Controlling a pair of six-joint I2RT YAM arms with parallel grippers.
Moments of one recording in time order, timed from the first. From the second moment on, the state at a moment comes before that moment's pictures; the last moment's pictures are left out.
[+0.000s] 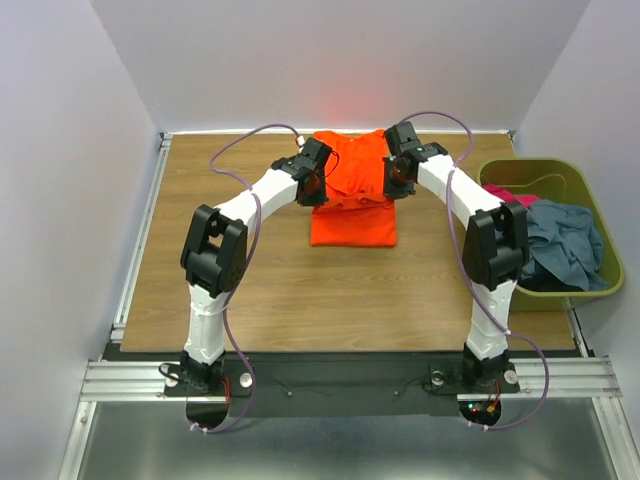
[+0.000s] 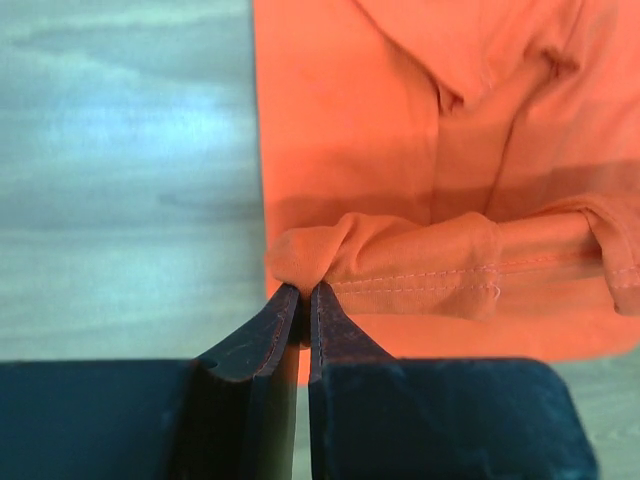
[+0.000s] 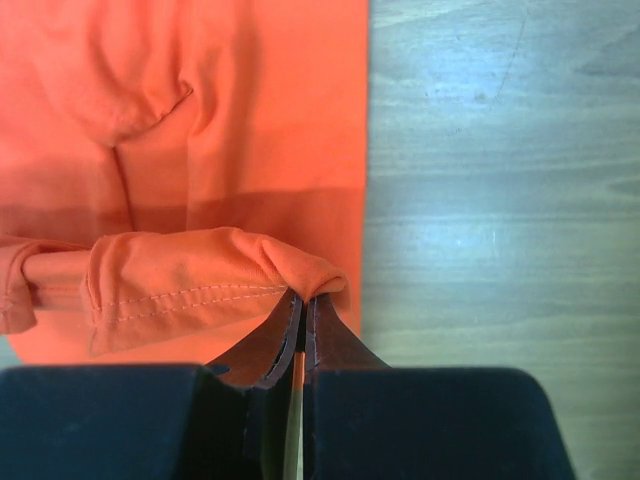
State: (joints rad) left arm -0.55 2.04 1.71 -0.63 -0.15 -0.51; right arm 0.35 2.01 1.77 -0.79 0.16 0.38
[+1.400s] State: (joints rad) left arm -0.50 2.19 1.69 -0.37 -0.16 -0.47; right arm 0.33 2.21 1.81 -0.63 0.16 0.33
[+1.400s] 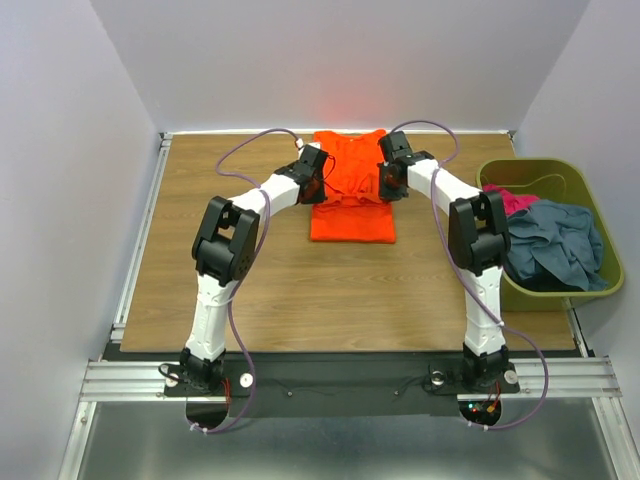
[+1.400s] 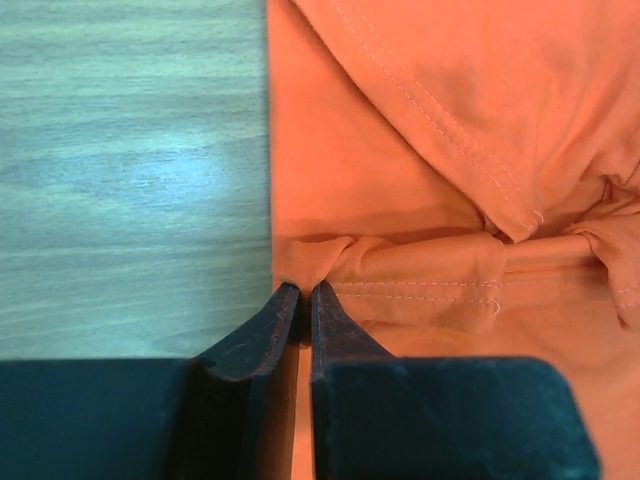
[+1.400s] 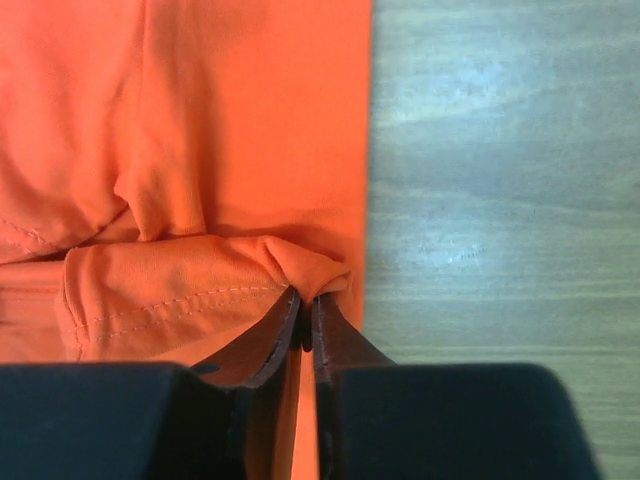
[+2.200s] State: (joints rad) left arm -0.55 1.79 1.39 -0.27 -0.16 -0.54; right arm 0.40 2.01 1.66 -0.55 0.09 0.37
